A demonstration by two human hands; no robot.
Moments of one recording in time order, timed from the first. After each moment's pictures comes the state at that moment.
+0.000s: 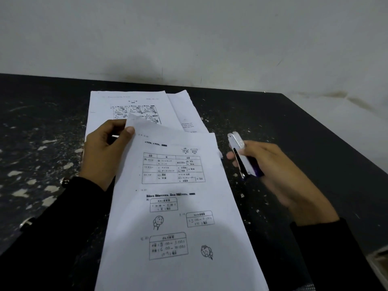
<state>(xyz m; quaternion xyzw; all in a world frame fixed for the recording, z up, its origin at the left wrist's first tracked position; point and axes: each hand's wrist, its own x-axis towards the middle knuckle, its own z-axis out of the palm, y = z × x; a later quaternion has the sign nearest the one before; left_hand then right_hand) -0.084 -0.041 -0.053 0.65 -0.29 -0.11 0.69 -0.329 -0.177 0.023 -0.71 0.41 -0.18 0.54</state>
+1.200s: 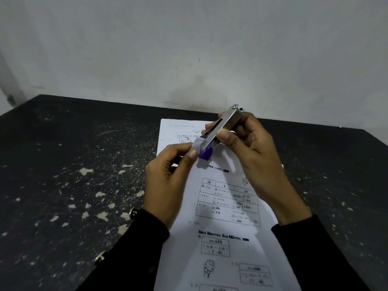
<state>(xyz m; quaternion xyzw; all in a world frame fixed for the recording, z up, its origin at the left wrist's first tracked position) -0.082 -0.029 -0.029 0.62 -0.32 -0.01 0.72 -0.164 -0.153 0.035 -0.75 0.04 -0.30 0.59</state>
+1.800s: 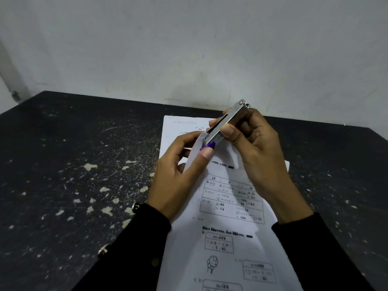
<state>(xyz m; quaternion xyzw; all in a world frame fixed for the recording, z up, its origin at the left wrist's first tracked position) -0.084 -0.024 -0.022 0.61 -0.36 -0.09 0.70 -0.164 -0.146 0.033 -0.74 0.04 -0.32 0.59</state>
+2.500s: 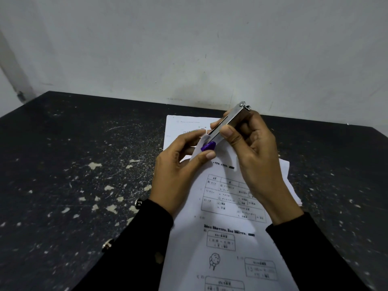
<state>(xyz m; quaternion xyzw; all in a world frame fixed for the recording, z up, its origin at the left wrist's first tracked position) -0.082 -0.025 -0.016 0.59 -0.31 -0.10 0.73 -0.158 -0.140 0.023 -0.75 0.04 -0.37 0.55</state>
